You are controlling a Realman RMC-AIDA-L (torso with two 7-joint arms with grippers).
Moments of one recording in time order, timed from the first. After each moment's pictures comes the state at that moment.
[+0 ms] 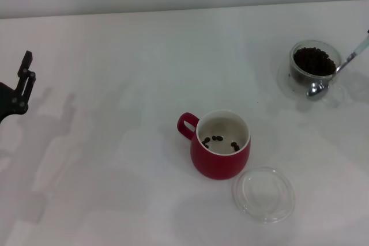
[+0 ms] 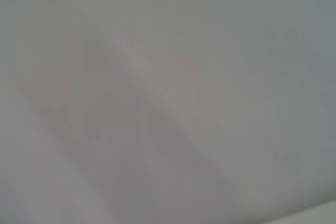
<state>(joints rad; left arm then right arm) -0.35 -2.08 2.67 0.14 -0.98 1.51 0.17 0.32 1.93 -0.22 -0.46 1.32 1.55 -1.50</state>
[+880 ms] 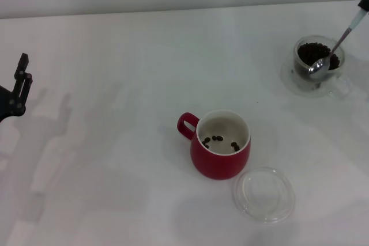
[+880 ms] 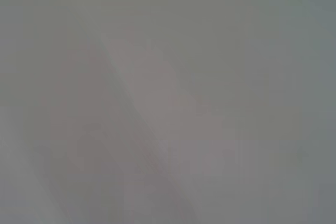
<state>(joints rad) -0.33 -2.08 2.67 0.16 -1.00 1.48 0.17 0.39 1.97 -0.22 -0.46 1.40 1.43 -1.69</state>
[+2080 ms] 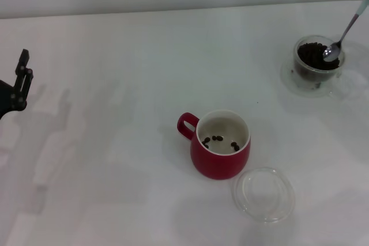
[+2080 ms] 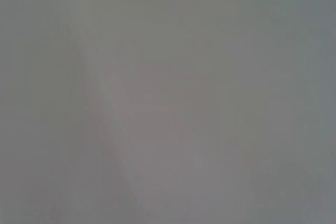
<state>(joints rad) -0.36 -2.09 2.67 0.16 -1.03 1.44 0.17 0.43 1.97 -0.23 -0.46 1.44 1.29 -1.90</state>
